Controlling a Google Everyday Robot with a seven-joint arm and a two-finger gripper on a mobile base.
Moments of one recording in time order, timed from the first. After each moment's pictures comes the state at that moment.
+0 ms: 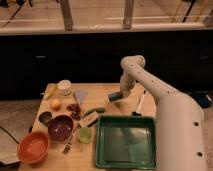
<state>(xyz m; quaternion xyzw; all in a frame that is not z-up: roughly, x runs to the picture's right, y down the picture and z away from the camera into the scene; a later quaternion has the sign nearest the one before) 0.136 0.047 0.912 -0.35 -0.11 -0.12 0.92</state>
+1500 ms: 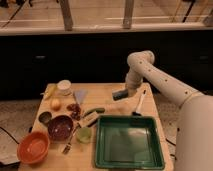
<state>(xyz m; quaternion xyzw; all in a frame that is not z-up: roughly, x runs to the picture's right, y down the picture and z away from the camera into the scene) 0.157 0.041 0.841 -0.33 -0.10 -0.11 0.93</state>
